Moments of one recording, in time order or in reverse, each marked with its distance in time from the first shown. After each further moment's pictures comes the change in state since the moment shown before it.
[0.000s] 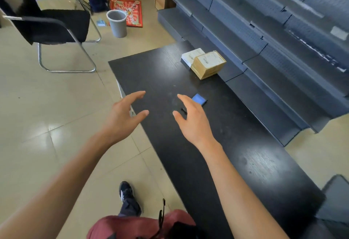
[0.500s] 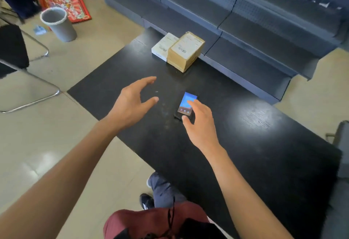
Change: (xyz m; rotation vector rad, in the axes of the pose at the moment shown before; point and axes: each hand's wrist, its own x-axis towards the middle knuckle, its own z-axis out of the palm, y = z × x) left_hand 0.224 0.010 0.047 0.031 -0.349 0.252; right_hand 0.091 0.075 0.036 0.067 0.245 0.436
